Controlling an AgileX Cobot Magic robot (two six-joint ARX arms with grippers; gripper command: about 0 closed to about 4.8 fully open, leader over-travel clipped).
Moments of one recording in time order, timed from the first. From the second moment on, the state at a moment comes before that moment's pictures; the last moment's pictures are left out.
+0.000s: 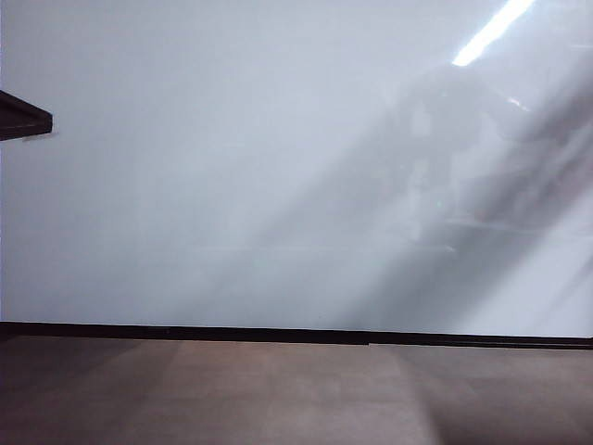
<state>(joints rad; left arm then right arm) -0.72 0.00 0.01 0.00 0.00 0.03 -0.51 1.59 0.98 0.72 -0.71 0.19</state>
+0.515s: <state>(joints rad) -0.72 0.00 0.01 0.00 0.00 0.03 -0.53 1.86 0.82 1.05 -0.65 0.17</state>
